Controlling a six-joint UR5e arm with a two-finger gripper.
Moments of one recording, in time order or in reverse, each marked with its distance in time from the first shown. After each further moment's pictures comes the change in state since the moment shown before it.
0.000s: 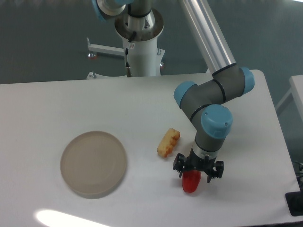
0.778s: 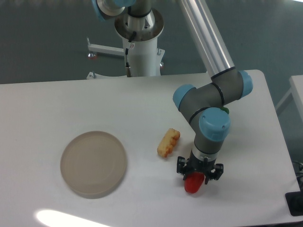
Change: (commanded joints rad) arm -0.002 0.006 -0.012 0.006 0.006 0.006
